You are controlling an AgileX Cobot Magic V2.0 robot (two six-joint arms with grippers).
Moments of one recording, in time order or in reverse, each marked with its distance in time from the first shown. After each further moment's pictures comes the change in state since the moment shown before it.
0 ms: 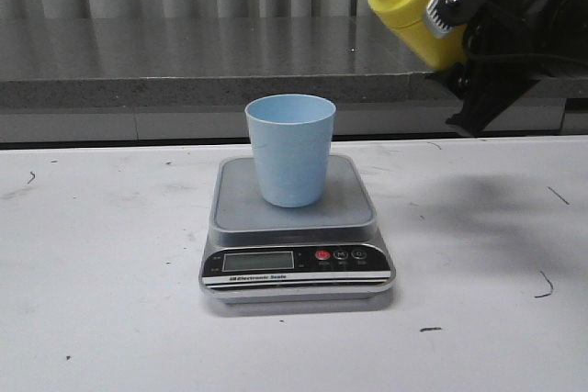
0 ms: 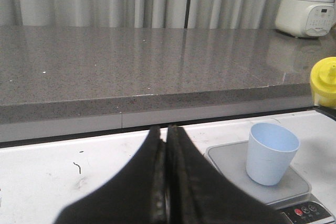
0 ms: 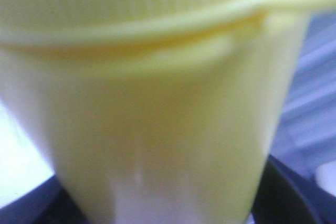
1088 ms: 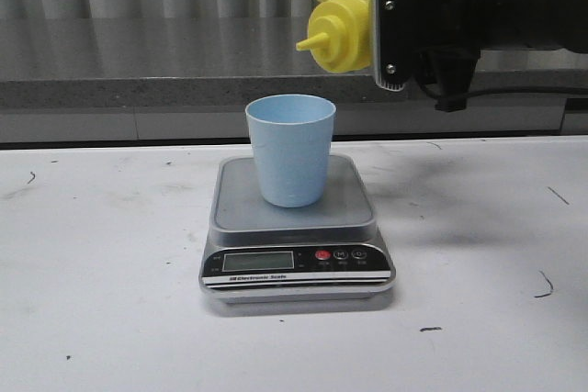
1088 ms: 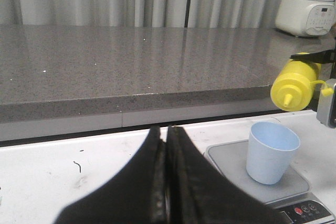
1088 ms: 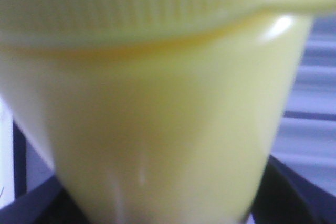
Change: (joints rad) left arm 0.000 0.000 0.000 0.000 0.004 0.000; right arm 0.051 0.138 -0.221 0.017 0.012 -0.636
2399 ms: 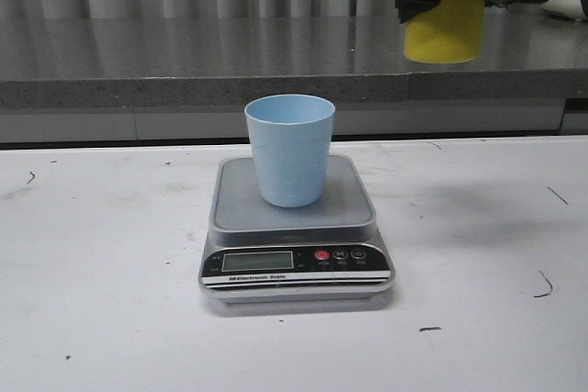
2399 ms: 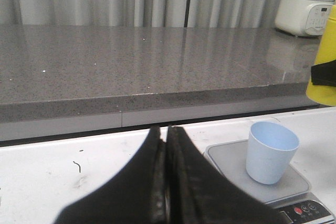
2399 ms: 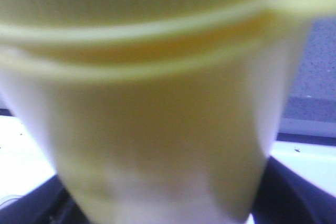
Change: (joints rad) left arm 0.000 0.000 0.000 0.000 0.000 0.000; right arm 0.100 -0.283 0.000 0.926 0.411 0.779
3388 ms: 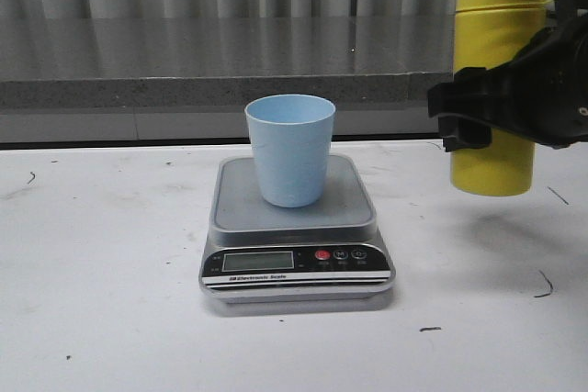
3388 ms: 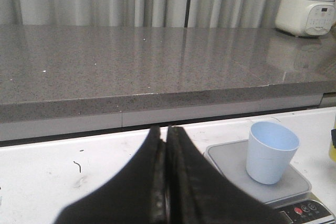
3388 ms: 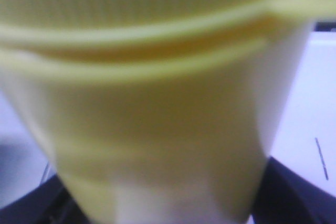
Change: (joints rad) left arm 0.000 0.000 0.000 0.000 0.000 0.000; right arm 0.000 0.022 0.353 -0.382 -0.189 0.482
